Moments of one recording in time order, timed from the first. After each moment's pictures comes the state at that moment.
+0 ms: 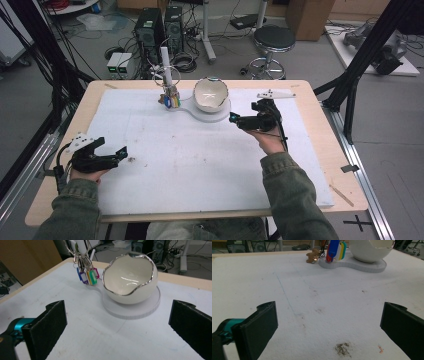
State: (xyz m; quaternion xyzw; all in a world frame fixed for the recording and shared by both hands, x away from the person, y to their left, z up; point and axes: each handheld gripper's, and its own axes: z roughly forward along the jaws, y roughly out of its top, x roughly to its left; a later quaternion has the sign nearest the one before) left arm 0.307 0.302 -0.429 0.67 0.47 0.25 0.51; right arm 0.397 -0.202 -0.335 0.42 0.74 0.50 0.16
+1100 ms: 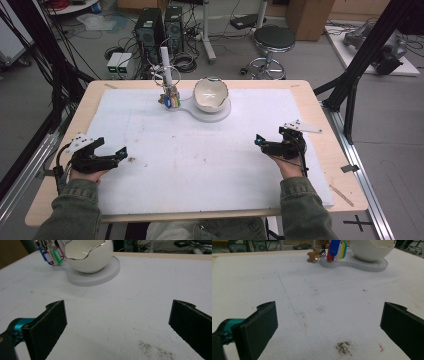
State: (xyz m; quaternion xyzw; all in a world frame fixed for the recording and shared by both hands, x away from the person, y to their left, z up) left arm 0.306 0.302 -0.428 0.68 0.48 0.26 0.50; right arm 0.345 -0.271 -0.393 0.49 0.69 0.48 0.23
